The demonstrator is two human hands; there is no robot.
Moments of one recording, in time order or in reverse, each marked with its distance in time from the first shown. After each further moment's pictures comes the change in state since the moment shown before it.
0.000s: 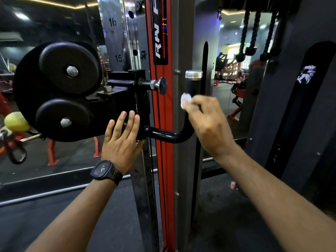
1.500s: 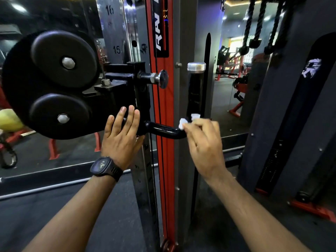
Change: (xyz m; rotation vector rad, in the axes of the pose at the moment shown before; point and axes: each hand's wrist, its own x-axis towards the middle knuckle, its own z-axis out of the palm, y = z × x) left_hand -0.002 -0.001 0.007 0.052 0.046 0.018; right_hand -0.051 -0.038 0.015 0.146 0.078 0.301
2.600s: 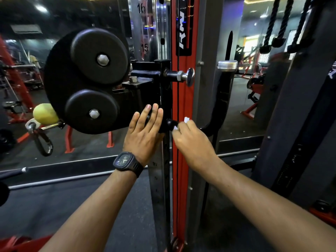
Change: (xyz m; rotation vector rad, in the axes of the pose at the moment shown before) left_hand 0.001 -0.006 0.003 0.025 0.113 0.073; right_hand 0.015 -0.054 0.049 -0.435 -0.464 -0.503
